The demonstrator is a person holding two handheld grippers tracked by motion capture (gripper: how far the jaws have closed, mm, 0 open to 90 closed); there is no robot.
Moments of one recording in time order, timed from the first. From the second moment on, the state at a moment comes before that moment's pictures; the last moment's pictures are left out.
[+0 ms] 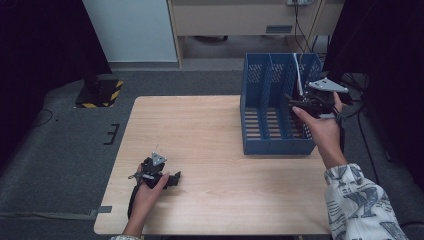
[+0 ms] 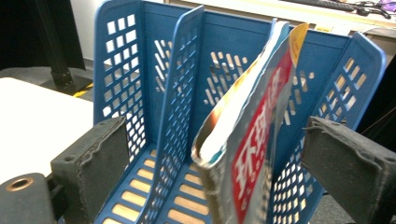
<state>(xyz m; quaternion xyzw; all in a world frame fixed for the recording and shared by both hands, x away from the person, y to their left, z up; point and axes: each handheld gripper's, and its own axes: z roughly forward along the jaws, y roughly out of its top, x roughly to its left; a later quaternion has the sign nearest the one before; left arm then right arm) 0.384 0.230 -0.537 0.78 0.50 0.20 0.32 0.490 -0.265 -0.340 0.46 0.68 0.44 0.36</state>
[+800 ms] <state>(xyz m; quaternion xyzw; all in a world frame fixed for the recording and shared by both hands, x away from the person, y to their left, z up) 0.384 0.230 -0.537 0.78 0.50 0.20 0.32 0.458 -0.264 -0.362 0.46 0.70 0.44 0.33</state>
